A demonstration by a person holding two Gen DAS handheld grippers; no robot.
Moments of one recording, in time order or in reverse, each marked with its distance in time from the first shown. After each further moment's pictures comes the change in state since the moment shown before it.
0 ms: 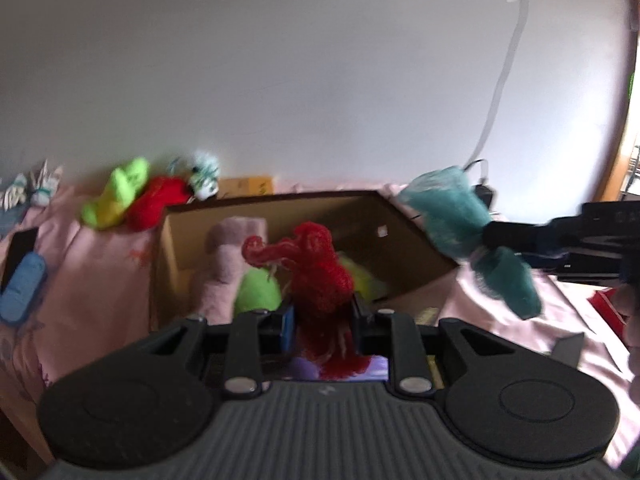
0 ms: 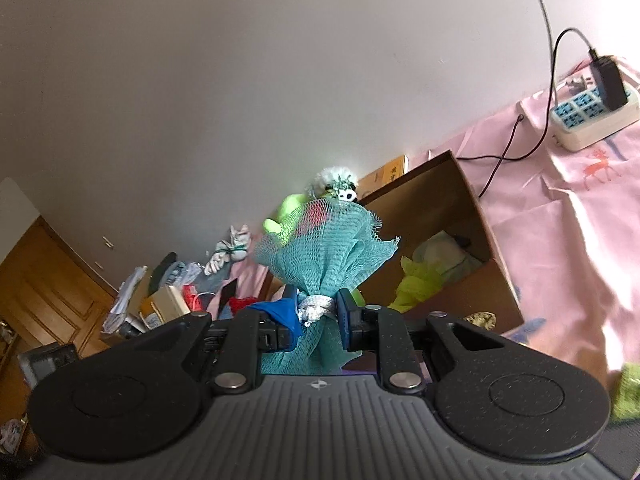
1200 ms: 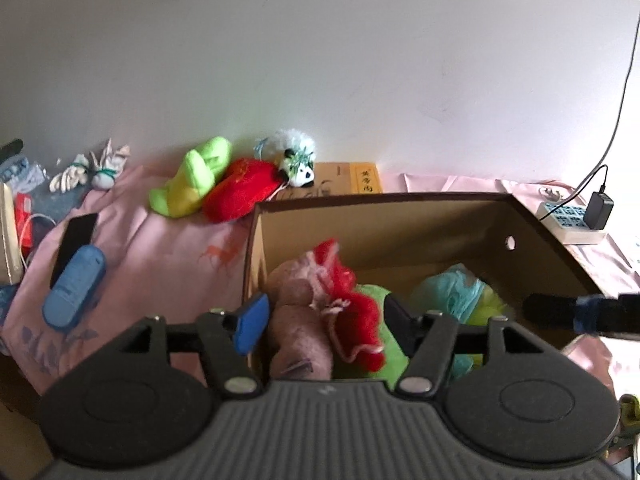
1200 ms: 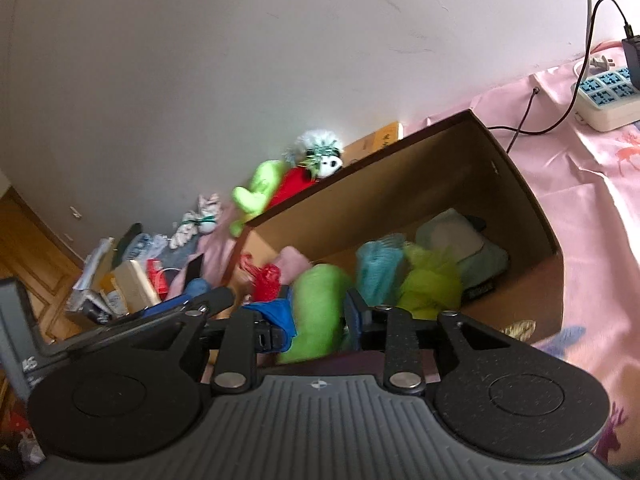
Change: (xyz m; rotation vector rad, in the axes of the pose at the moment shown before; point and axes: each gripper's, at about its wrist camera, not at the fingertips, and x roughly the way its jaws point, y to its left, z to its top) left arm 0.062 0.054 0.031 -0.042 0.051 0.254; right arm 0.063 0.010 -0.013 -0.047 0.067 -0.071
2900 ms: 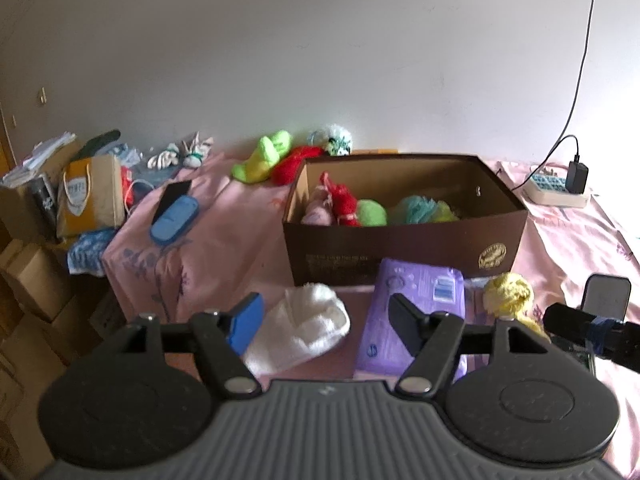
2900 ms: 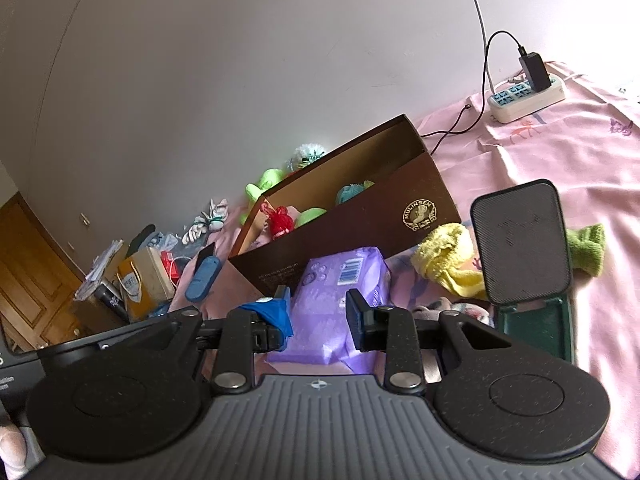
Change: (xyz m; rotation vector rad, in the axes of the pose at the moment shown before) left arm -0.188 -0.080 -0.115 -0.032 -0.028 0.213; right arm -0.148 0.007 -0.130 -0.021 -0.142 -0.056
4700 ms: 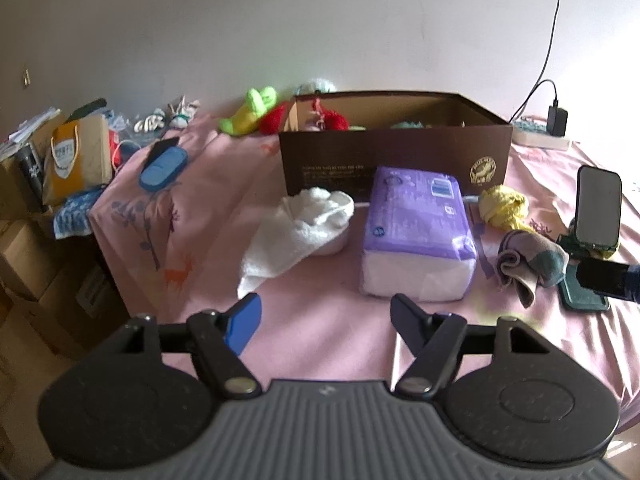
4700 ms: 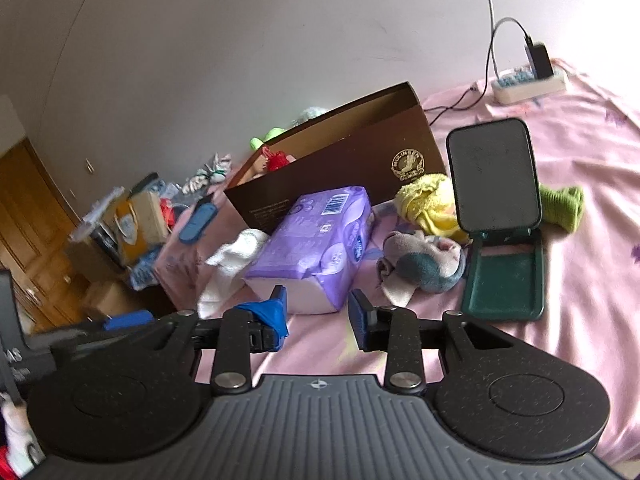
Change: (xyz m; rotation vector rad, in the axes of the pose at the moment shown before) left arm -0.001 0.020 -0.089 0.035 0.038 -0.069; right arm -0.016 -0.013 -0.047 -0.149 0.056 -0.024
